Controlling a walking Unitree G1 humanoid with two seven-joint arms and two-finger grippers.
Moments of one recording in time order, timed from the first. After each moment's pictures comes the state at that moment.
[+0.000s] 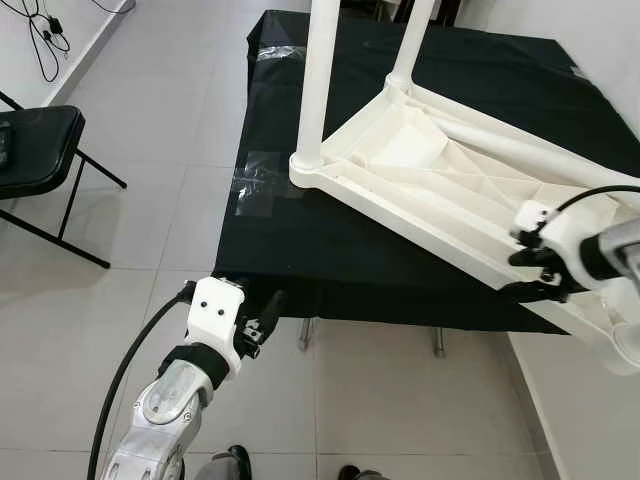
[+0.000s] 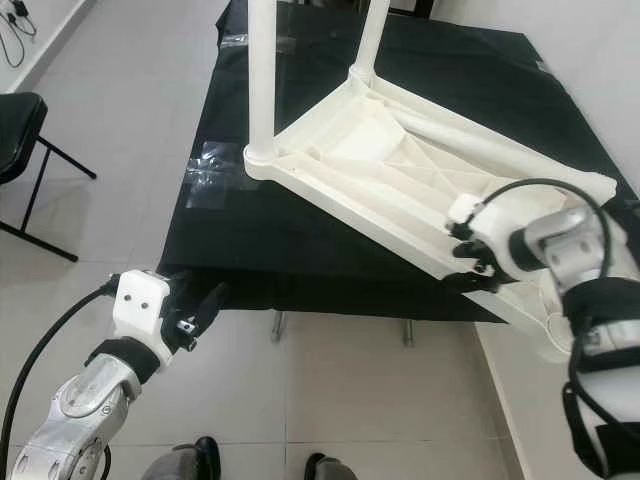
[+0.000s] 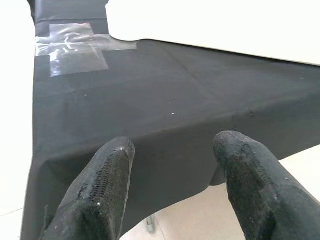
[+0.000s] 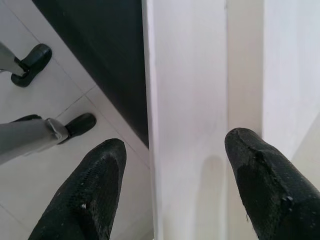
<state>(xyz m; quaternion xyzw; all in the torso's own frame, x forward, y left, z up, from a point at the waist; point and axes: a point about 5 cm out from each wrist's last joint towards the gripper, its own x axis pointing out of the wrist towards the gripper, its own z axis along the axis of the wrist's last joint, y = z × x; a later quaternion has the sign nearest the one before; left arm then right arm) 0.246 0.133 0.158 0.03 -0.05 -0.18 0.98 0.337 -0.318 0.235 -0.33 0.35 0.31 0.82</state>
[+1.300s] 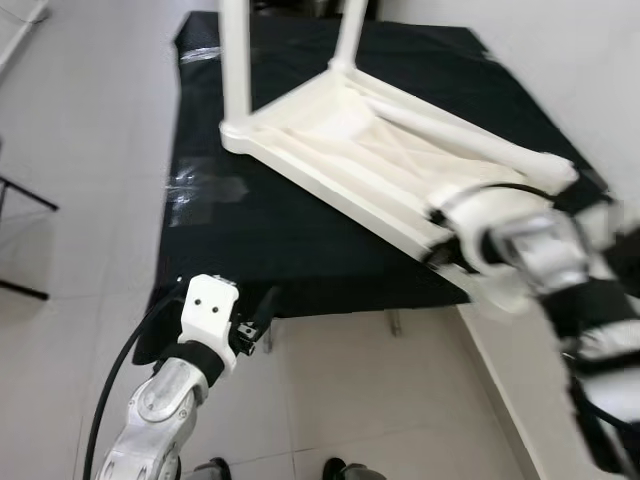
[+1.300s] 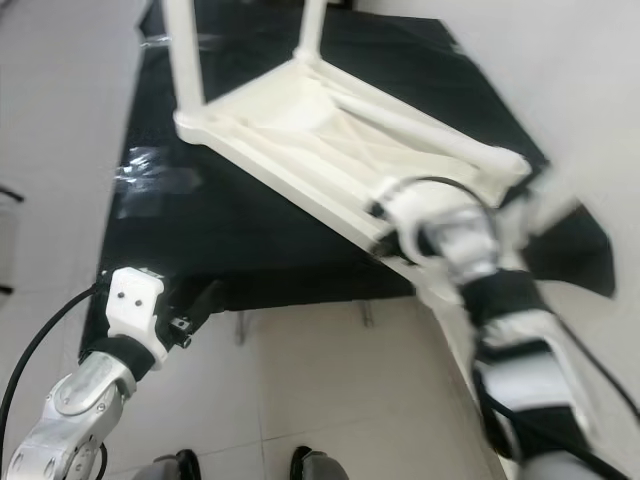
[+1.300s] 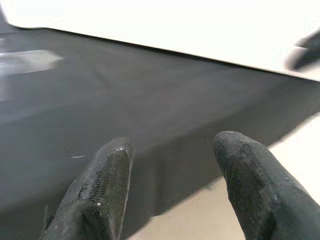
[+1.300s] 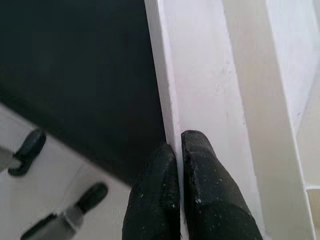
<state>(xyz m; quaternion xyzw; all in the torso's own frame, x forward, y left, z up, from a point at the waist) 0.249 0.134 0.161 0.03 -0.05 -0.18 0.98 0.379 -0.188 0.224 -0.23 0.28 0.29 0.89</state>
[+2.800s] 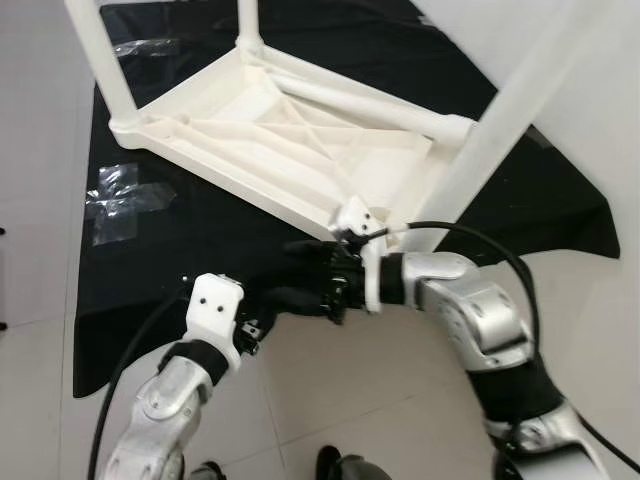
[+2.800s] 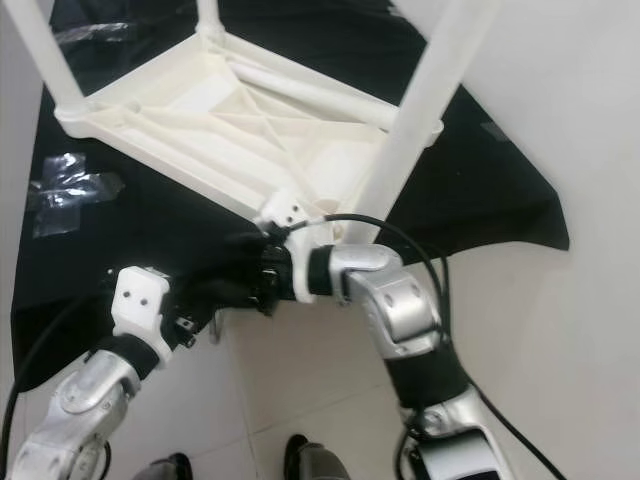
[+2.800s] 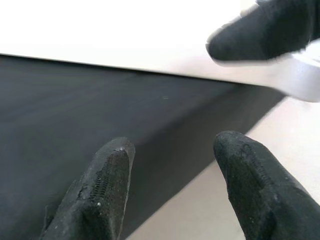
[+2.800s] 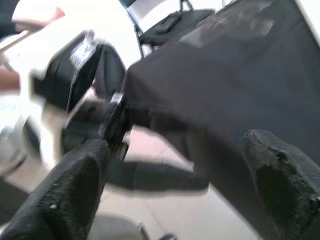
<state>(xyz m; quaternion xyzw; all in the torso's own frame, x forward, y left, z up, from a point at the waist) 0.247 0.132 0.160 0.03 -0.05 -0.19 0.98 0.298 -0.094 0.214 -0.07 0.08 0.61 0.79</state>
